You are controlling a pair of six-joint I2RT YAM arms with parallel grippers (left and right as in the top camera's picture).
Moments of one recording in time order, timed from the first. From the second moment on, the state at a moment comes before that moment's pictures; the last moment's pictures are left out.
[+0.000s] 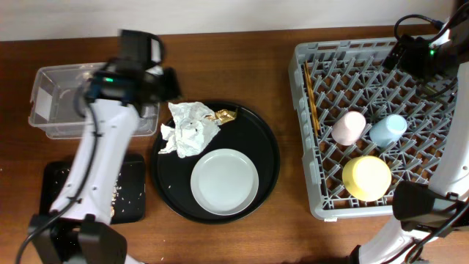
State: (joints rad) left arm -0.18 1.71 1.63 -0.90 0.04 -0.33; right arm -0.25 1.91 2.42 -1.69 -0.07 0.38
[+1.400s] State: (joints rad) left arm -0.36 1.96 1.26 -0.69 -0.17 -0.49; right arm -0.25 1.91 2.42 -1.69 -0.07 0.38
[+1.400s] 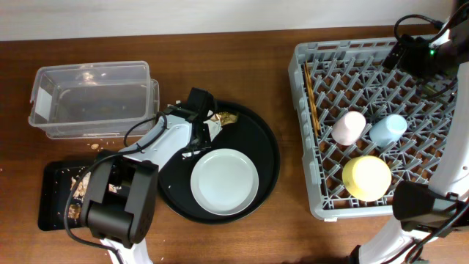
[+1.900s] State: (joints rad) left arm -0.36 1.90 1.32 -0.86 -0.13 -0.49; right arm -0.25 1.91 2.42 -1.69 -0.07 0.38
